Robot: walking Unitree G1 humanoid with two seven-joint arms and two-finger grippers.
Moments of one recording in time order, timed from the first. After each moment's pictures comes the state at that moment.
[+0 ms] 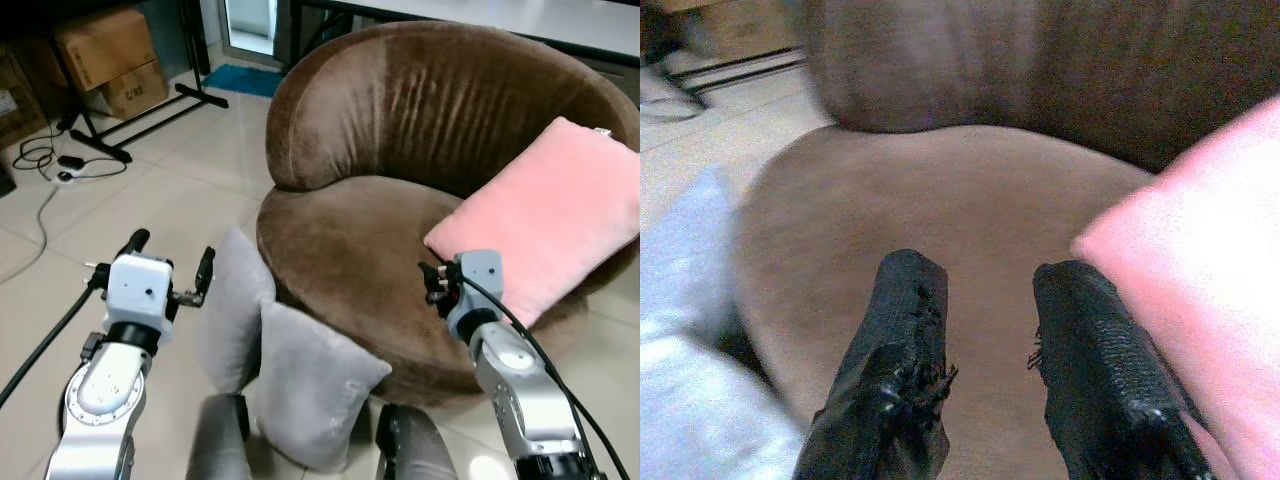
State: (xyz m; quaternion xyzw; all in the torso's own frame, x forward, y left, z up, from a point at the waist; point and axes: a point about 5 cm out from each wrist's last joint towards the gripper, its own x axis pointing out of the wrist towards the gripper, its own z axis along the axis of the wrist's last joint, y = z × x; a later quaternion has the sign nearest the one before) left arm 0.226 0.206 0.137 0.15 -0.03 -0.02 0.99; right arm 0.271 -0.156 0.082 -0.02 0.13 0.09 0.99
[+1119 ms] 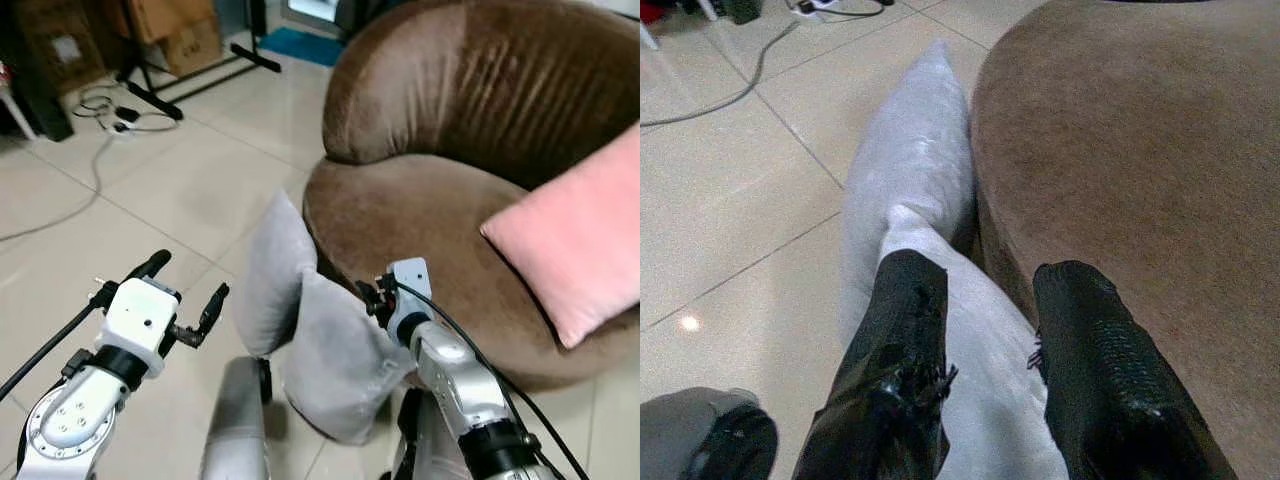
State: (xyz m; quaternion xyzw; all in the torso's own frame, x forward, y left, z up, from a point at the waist) left arm 0.197 0.206 0.141 0.20 0.02 -0.15 0.97; right arm 0.288 -0.103 0.047 0.02 0.19 0.17 0.97
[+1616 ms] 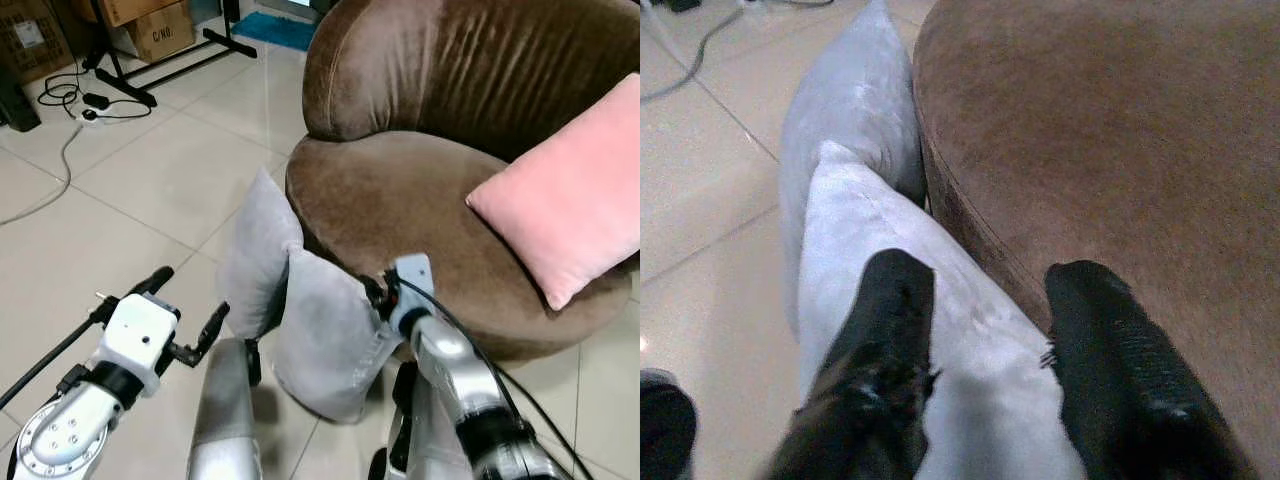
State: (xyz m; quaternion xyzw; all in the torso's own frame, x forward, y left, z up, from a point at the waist) left arm 0.186 0.206 0.136 0.20 0.04 -0.18 0.96; right arm 0.305 -0.108 0.043 0.00 0.17 0.16 0.97
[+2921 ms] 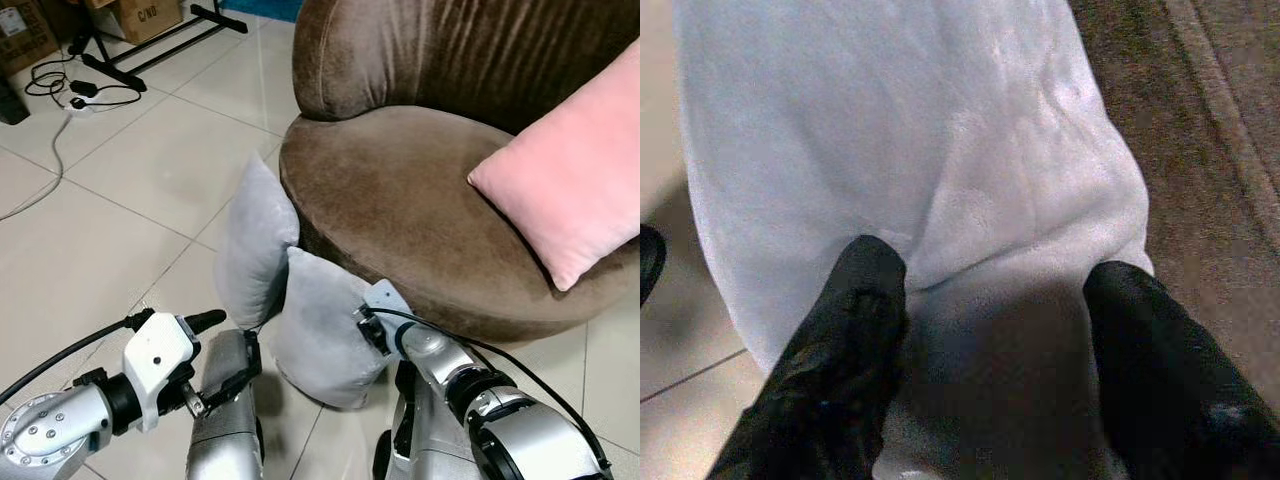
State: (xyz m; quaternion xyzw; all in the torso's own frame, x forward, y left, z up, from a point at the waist) left arm 0.171 0.198 0.134 0.15 0.15 -0.39 0.90; right arm 0.300 -0.109 -0.005 -0.22 0.33 0.23 0.89
